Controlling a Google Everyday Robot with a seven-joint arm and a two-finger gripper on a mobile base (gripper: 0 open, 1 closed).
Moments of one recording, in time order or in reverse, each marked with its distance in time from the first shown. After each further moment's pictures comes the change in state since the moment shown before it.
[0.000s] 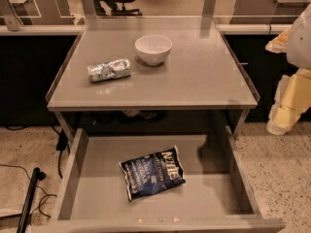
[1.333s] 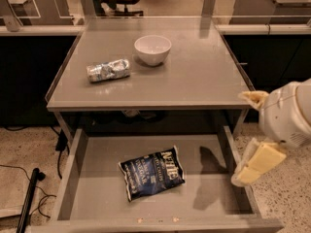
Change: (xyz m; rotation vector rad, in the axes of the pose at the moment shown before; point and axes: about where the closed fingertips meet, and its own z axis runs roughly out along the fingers) arm -0.013 0.068 0.083 -0.003 -0.261 -0.001
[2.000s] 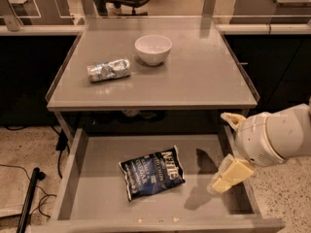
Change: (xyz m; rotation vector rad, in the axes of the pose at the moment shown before) arm 0.008 0.014 0.079 -0.016 -0.129 0.085
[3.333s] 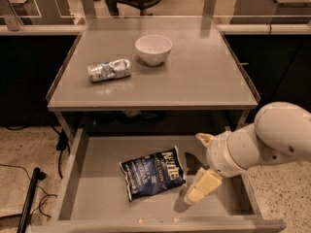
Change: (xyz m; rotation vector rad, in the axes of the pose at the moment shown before) arm 0.016 0.020 0.095 -0.135 -0.008 0.032
